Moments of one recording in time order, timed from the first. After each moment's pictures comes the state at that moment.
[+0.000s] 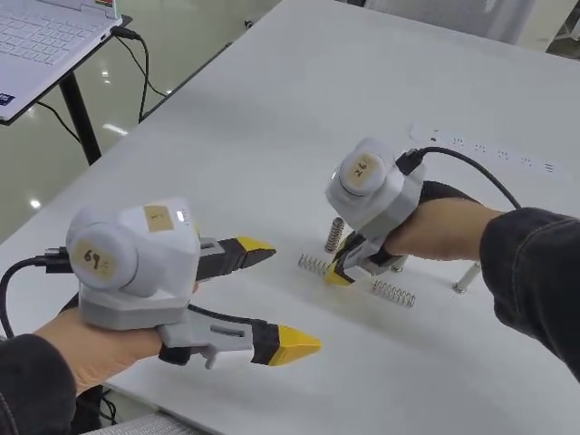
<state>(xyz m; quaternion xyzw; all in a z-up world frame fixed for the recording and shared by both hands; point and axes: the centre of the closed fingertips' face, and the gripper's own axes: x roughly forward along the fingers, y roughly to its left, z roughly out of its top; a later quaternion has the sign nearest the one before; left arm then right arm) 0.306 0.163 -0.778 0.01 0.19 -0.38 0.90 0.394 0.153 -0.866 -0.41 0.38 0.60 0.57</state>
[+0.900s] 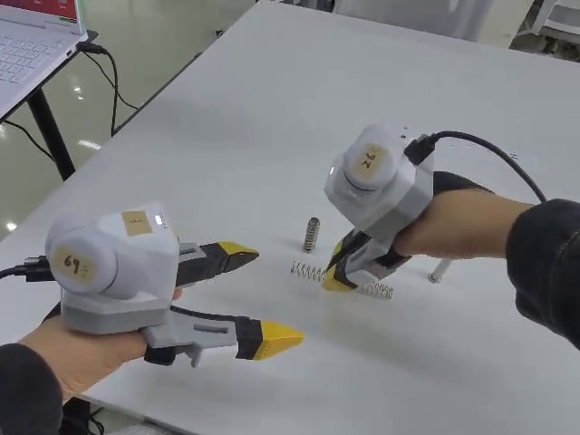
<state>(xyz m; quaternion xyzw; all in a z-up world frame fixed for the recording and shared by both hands) 0.311 0.154 -0.774 0.01 0.19 -0.39 0.90 0.363 0.122 -0.822 -0.40 0.37 0.61 0.57</state>
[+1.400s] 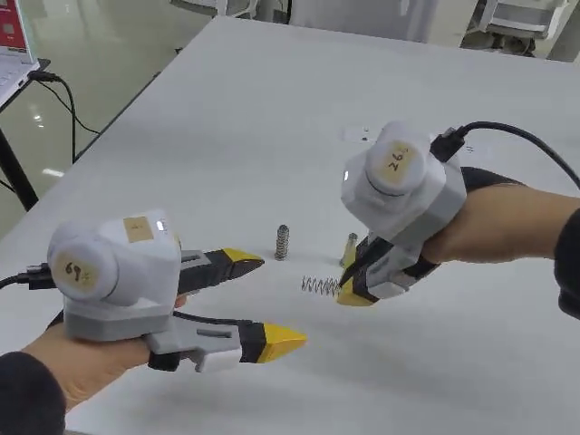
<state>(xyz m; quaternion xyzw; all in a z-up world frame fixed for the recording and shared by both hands) 0.314 0.120 -0.761 0.04 0.18 -0.45 0.87 0.337 0.074 -0.790 -0.40 0.37 0.61 0.58</state>
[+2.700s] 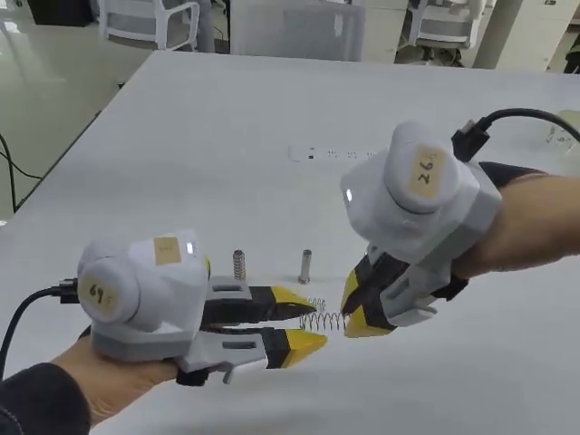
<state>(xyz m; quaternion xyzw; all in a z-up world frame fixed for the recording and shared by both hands) 0.297 0.051 -0.743 0.07 0.14 -0.57 0.81 0.294 0.040 -0.754 -0.43 0.34 0.63 0.55</state>
